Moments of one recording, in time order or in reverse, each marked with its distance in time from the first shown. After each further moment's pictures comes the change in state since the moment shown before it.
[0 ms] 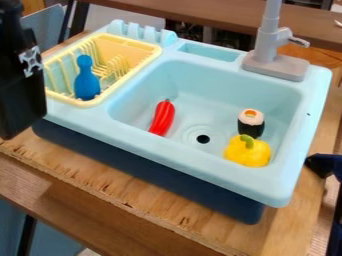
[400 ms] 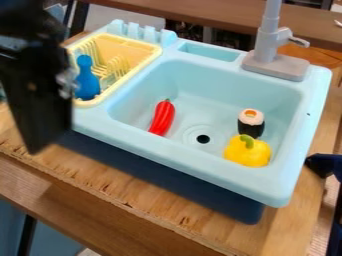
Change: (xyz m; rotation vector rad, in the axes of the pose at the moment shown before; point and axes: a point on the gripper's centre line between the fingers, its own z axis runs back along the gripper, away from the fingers) arm 0.004 -0.018 -0.008 0.031 0.009 -0.022
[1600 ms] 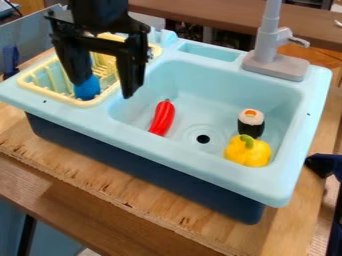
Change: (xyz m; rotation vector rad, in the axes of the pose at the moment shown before) arm 0.119 0.054 -0.062 0.009 -0.052 0.121
